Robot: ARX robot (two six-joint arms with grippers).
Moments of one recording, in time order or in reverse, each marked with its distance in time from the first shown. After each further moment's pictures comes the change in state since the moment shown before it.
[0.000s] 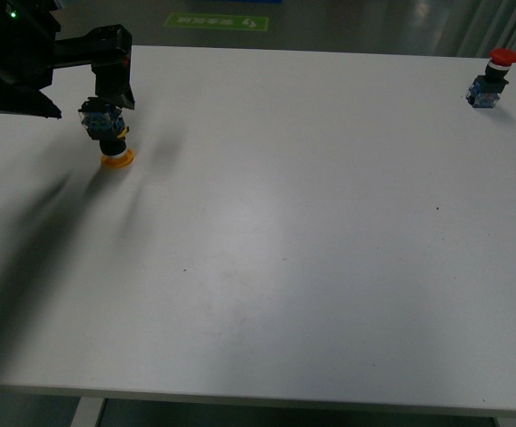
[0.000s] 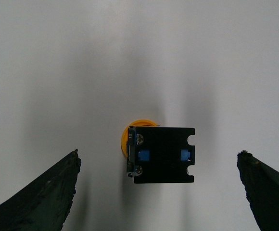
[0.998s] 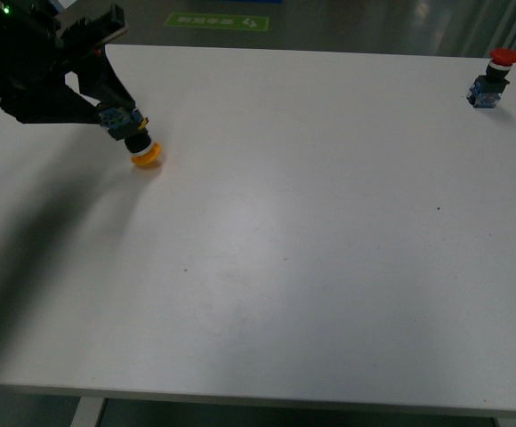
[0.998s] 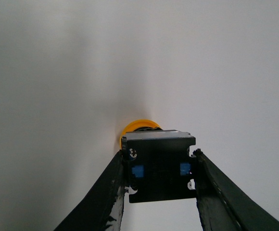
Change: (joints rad) left arm 0.025 0.009 -0.011 0.025 0.253 -0.172; right arm 0.000 0.000 0.000 0.000 0.000 0.000
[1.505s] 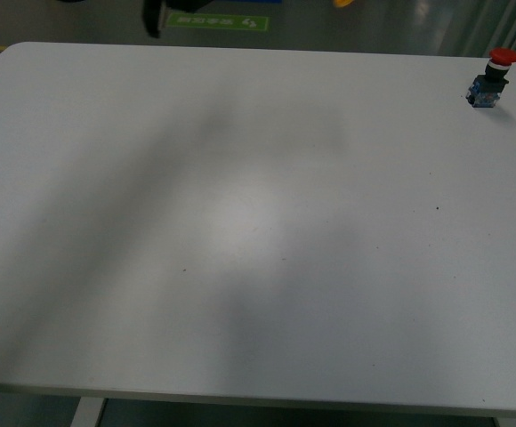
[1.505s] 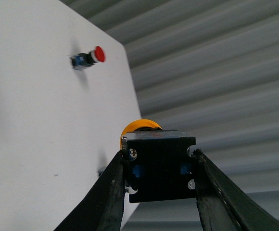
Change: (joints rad) left arm -0.248 -0.138 -0.167 0.821 0.388 -0.761; right arm 0.000 0.000 0.000 0.000 0.000 0.000
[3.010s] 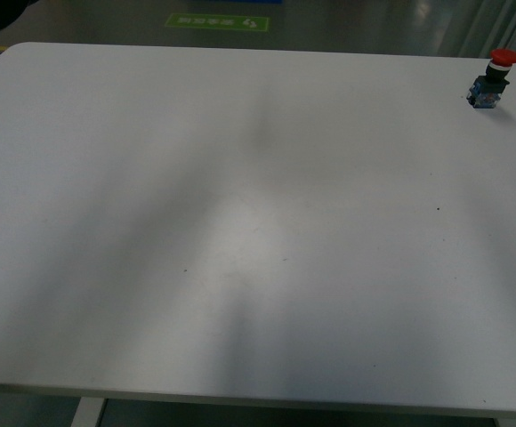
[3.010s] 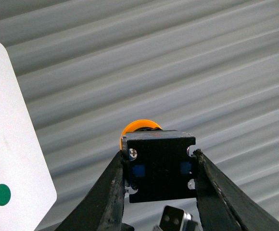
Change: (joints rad) left arm -0.102 0.021 -0.101 0.675 -0.034 -0.507; right arm 0.153 0.875 0.322 0.525 -0.045 0.731
